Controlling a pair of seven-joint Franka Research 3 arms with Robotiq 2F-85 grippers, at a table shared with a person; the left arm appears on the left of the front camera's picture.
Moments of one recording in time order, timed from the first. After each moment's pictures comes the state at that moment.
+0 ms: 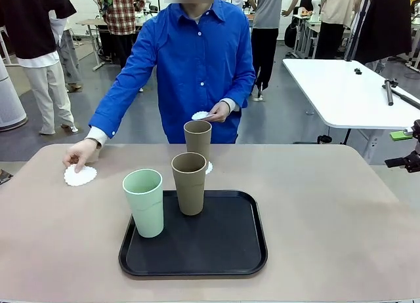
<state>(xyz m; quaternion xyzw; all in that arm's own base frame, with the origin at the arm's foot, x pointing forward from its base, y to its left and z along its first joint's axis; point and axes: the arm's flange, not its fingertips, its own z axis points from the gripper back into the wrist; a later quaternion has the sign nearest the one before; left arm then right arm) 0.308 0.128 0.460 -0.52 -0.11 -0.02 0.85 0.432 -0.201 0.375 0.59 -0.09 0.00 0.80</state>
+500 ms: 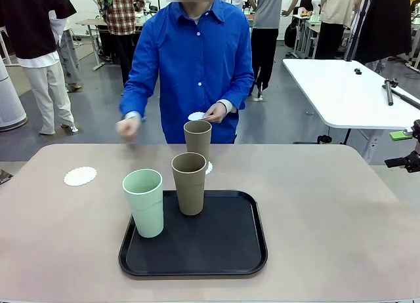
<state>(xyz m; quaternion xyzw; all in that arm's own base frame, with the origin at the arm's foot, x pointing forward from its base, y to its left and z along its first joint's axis) 0.308 0.128 0.460 -0.52 -0.11 -0.02 0.85 0.432 -0.201 0.375 0.59 -0.09 0.00 0.80</state>
